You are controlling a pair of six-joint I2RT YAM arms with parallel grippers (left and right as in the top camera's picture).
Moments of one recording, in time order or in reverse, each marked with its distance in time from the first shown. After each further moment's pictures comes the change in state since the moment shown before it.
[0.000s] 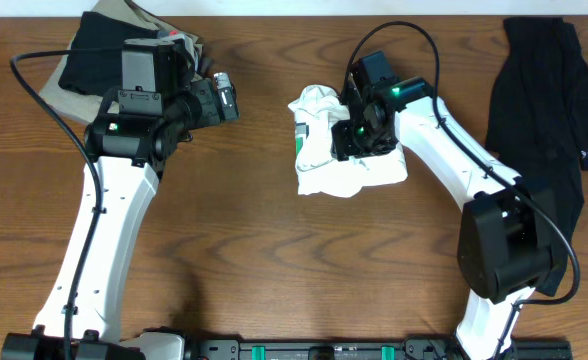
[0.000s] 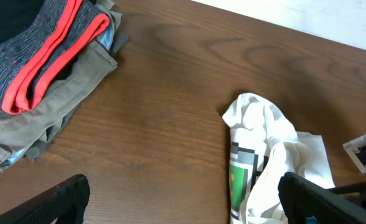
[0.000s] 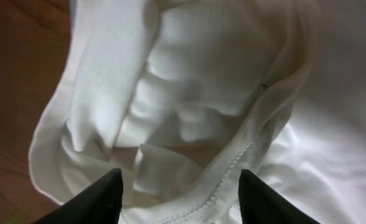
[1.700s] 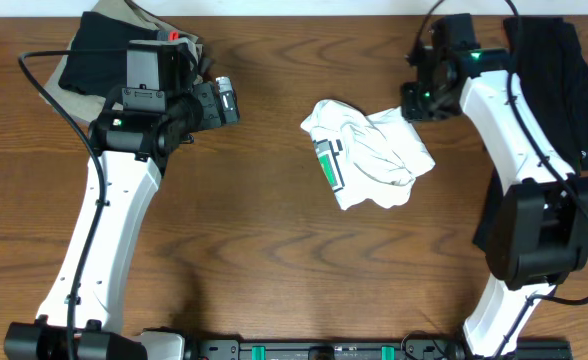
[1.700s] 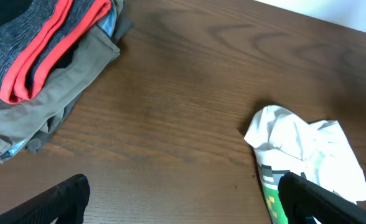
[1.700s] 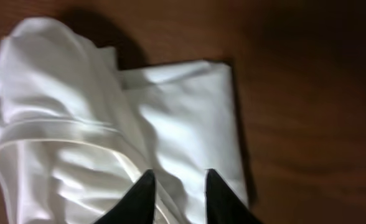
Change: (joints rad) left arm 0.000 0.025 0.000 -0.024 -0.005 0.011; right arm -0.249 0.009 0.139 -0.028 0.090 -0.245
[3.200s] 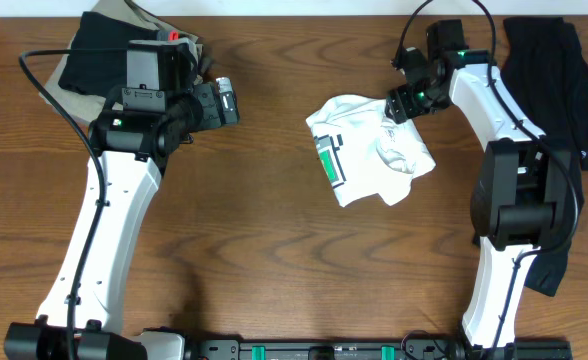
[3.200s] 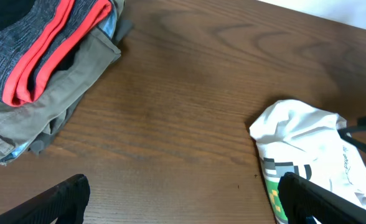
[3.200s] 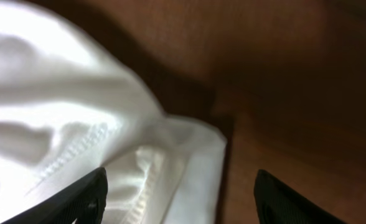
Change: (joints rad) left arm 0.000 0.000 0.000 0.000 -0.003 0.015; right arm -0.066 0.249 0.121 0.069 -0.073 -0.226
